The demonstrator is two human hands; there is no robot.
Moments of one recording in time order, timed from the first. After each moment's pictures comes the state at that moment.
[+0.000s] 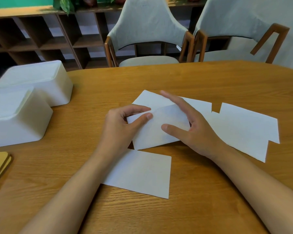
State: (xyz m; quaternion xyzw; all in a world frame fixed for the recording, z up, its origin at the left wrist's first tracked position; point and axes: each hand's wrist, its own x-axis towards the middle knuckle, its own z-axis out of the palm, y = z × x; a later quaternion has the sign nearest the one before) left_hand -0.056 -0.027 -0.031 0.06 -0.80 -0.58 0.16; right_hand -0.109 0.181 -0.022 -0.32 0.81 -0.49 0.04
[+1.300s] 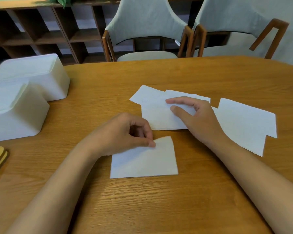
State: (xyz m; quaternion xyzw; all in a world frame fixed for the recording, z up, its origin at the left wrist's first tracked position) left_hand -0.043 -0.038 -0.007 -0.10 -0.90 -0.41 -0.10; right_hand -0.125 0.187 -0.029 -0.21 0.83 -0.51 -0.02
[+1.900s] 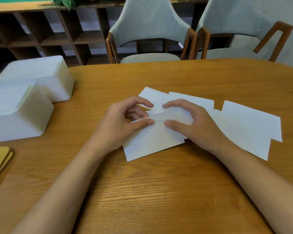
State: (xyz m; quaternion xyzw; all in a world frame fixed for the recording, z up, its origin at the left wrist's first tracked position) left_hand -0.053 -0.042 -0.016 -0.05 -0.83 -0.55 0.08; right_hand -0.117 0.186 -0.027 -0.27 0.82 -0.50 0.05
